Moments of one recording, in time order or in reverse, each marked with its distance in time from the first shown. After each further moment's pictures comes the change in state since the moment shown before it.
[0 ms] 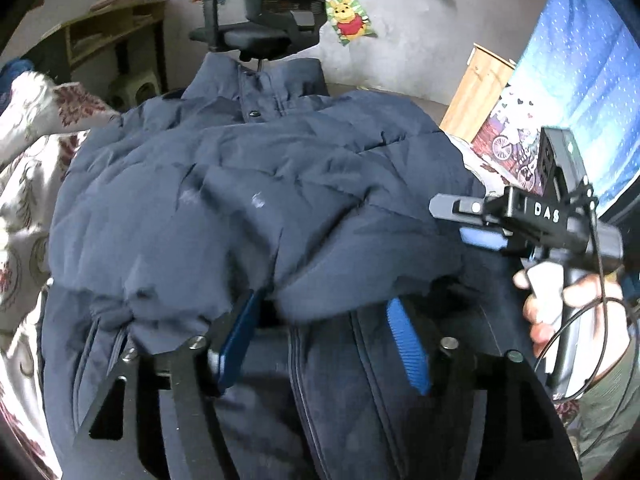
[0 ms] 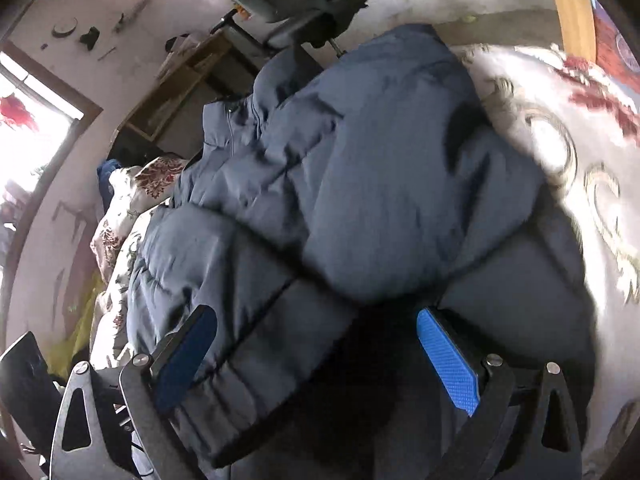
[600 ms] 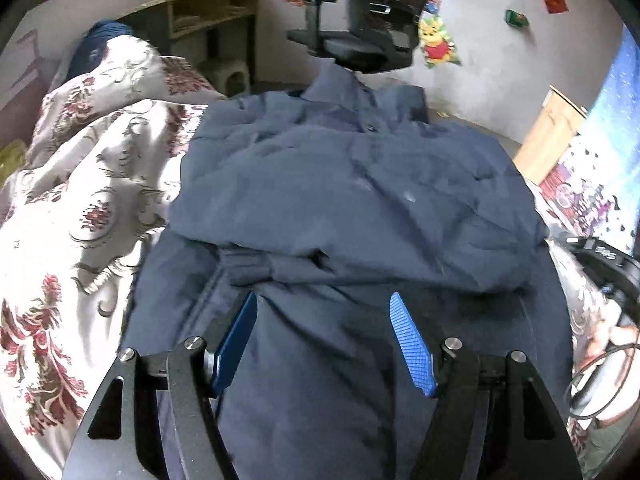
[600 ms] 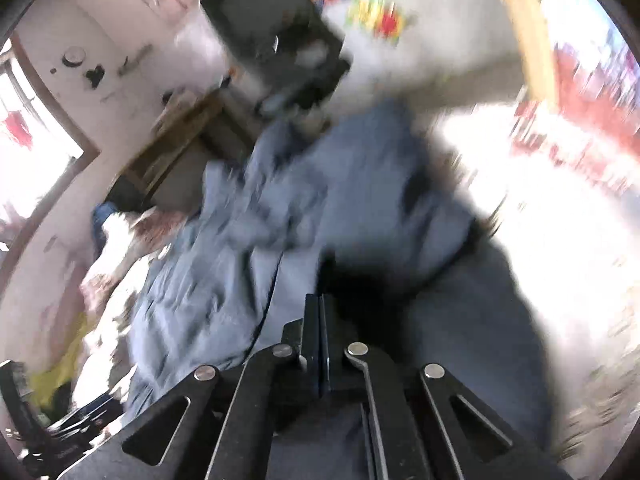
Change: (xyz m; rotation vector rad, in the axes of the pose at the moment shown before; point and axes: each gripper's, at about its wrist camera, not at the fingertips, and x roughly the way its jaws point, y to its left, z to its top) left arm -0.051 0.048 -0.014 -0.199 -0.049 0.237; right arm -0.061 0.013 -0.015 -0.024 -0.321 -0.133
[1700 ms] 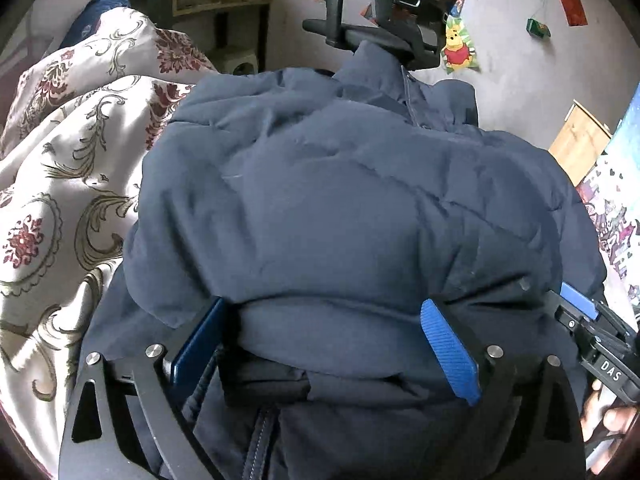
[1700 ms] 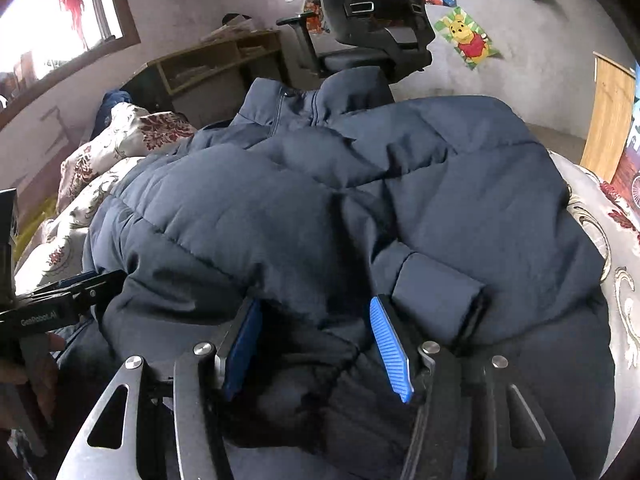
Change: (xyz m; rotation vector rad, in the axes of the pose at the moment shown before) left arm 0.098 0.039 0.021 -0.040 -0.015 -0.009; right arm 0.099 0.071 -0.044 -0.390 0.139 -0.017
